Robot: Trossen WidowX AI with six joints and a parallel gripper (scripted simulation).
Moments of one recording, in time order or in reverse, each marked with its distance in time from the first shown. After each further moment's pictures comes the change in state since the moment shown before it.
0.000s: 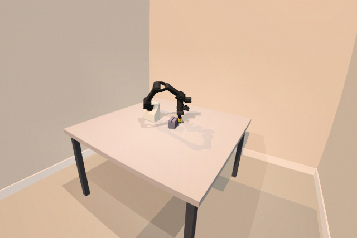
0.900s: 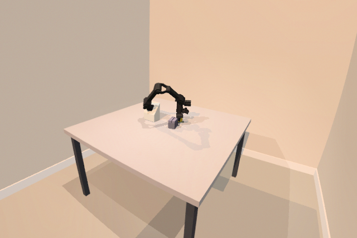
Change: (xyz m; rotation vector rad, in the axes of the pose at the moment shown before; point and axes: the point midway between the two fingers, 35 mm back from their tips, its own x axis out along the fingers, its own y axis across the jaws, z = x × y) arm 0.029 0.001 -0.004 -0.004 0.007 -0.005
